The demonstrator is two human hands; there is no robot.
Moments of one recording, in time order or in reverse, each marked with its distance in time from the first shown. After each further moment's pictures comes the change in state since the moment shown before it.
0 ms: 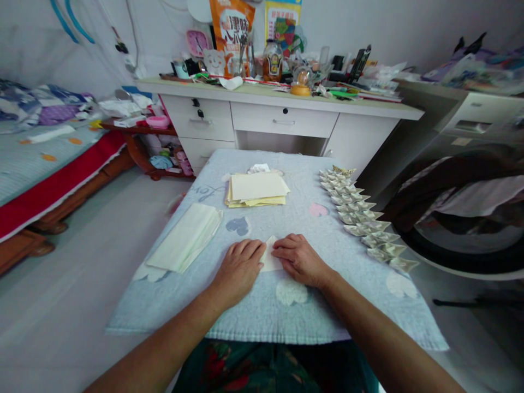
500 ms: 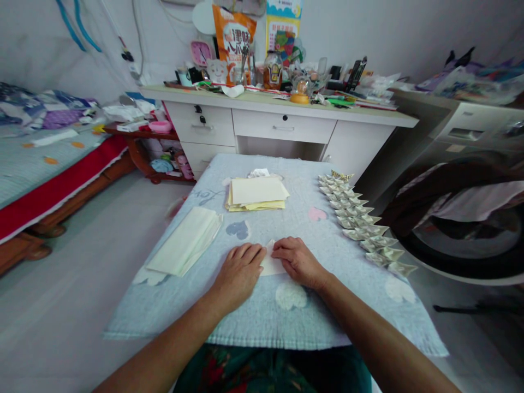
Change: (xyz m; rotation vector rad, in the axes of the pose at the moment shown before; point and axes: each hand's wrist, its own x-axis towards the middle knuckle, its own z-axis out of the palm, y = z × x) left_hand 0.001 0.002 -0.002 0.008 -0.002 0.007; right_hand 0.003 0.009 0.012 0.049 0.086 0.030
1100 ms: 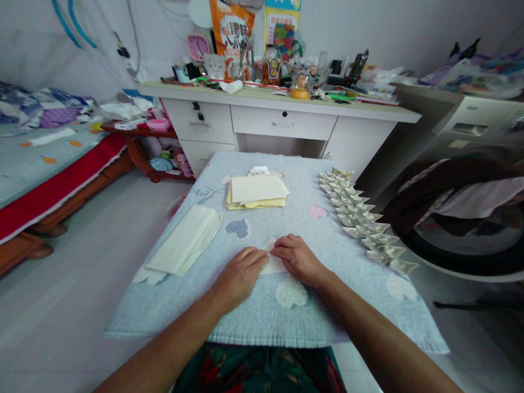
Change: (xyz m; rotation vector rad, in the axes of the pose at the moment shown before) left_hand -0.002 -0.008 0.008 -0.202 0.042 0.177; right_hand 0.002 -0.001 0.002 -0.056 -0.025 0.041
